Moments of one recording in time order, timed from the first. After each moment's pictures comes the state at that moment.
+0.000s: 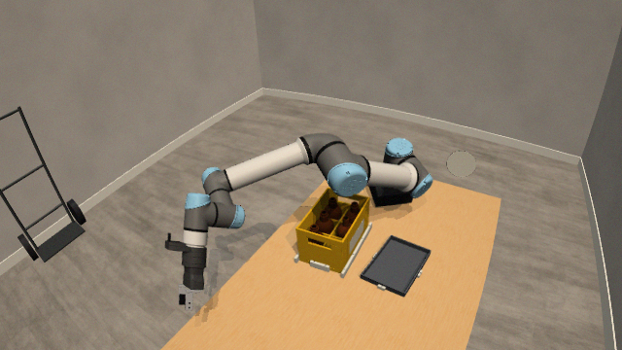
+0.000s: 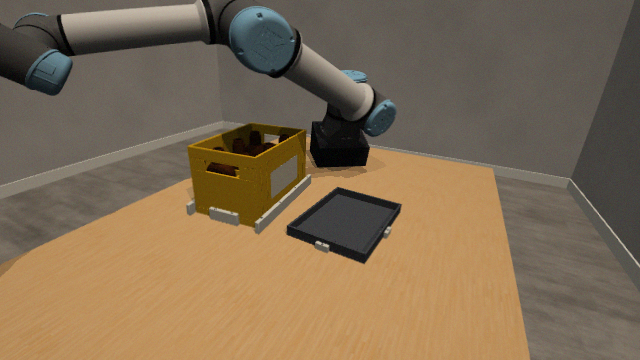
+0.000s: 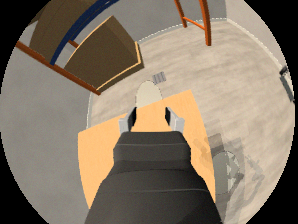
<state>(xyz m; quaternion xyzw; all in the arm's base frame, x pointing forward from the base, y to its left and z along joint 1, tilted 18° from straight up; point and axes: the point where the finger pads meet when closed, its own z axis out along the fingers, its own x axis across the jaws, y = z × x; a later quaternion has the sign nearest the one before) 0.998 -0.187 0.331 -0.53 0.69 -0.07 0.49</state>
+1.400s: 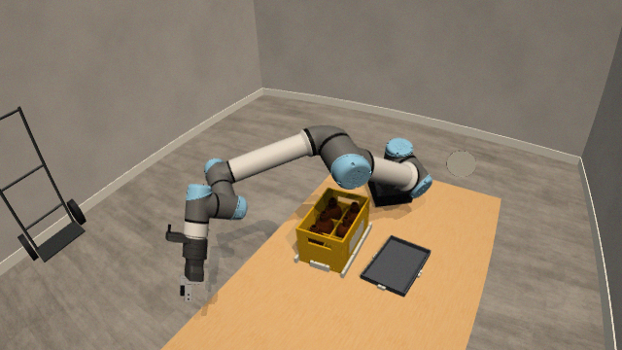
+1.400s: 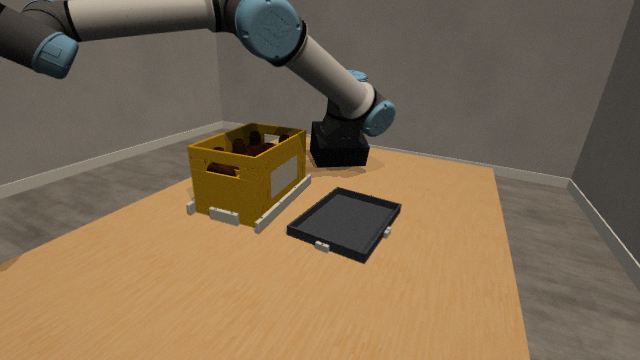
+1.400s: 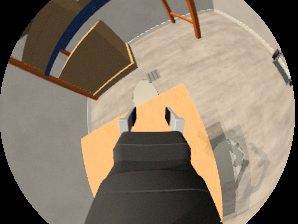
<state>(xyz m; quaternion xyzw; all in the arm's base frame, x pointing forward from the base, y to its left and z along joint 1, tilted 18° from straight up) 0.977 -0.202 0.338 -0.50 0.73 -0.05 0.47</state>
